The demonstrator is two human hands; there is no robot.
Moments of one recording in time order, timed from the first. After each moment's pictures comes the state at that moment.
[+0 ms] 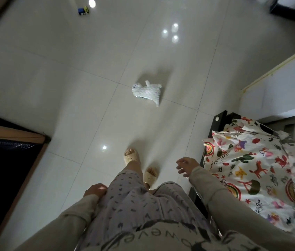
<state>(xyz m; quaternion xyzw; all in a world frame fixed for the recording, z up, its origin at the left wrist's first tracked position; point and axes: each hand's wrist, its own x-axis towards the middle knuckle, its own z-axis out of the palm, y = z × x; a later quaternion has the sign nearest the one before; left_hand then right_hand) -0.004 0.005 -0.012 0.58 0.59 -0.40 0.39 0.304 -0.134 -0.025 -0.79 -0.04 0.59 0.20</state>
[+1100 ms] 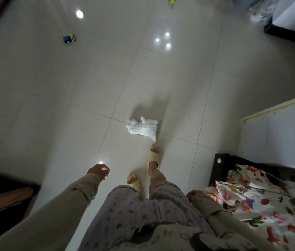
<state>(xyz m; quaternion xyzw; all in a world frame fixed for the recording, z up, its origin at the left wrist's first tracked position) 0.237 0.332 -0.015 0.60 0.58 -0.34 0.43 0.461 0.051 -0.042 -0.81 0.10 0.57 0.05</state>
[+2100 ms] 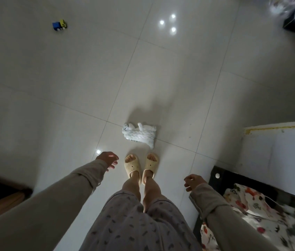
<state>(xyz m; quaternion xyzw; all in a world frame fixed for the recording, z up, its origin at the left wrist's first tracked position) 0.377 0.447 -0.059 0.50 0.60 -0.30 0.54 0.596 0.183 -0.068 -0.81 0.05 0.58 0.09</state>
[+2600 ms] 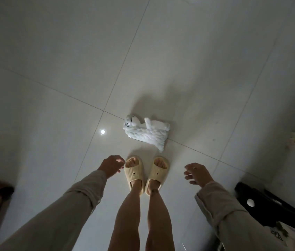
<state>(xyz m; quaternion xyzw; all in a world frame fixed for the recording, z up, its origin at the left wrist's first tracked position) 0.405 0.477 -0.309 0.52 0.59 -0.32 0.53 0.649 0.293 -0.302 -0.77 0.09 0.62 0.12</state>
